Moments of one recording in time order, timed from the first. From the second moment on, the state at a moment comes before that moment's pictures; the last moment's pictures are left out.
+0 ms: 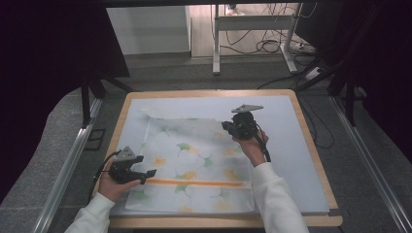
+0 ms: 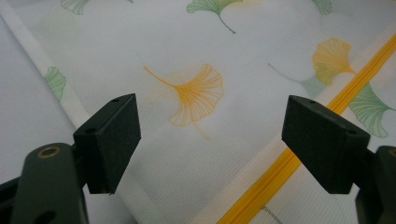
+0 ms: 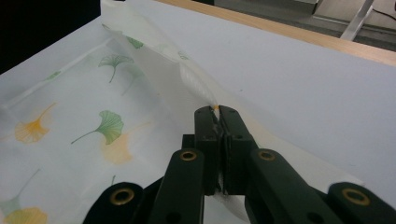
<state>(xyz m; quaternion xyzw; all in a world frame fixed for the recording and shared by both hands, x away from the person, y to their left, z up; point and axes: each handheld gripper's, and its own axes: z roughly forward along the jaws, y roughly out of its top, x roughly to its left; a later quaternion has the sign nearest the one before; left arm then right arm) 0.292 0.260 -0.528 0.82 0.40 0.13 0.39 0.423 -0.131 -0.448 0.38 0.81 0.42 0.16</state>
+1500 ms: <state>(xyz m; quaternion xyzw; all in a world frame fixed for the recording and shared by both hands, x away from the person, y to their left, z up) 0.294 0.262 -0.531 0.82 0.40 0.13 0.39 0.514 -0.159 -0.479 0.49 0.76 0.39 0.19</state>
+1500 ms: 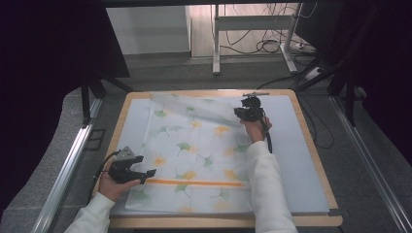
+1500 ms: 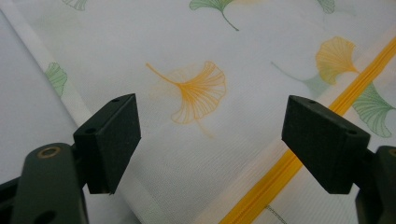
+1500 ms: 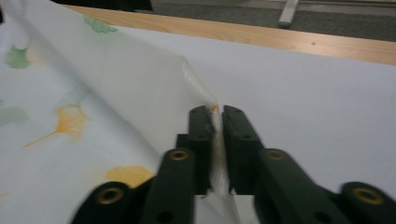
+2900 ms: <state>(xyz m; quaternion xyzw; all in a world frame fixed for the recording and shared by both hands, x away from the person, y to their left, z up) 0.291 0.255 -0.526 0.82 0.39 0.14 0.40 0.314 -0.204 -0.484 0.39 0.81 0.42 0.10</state>
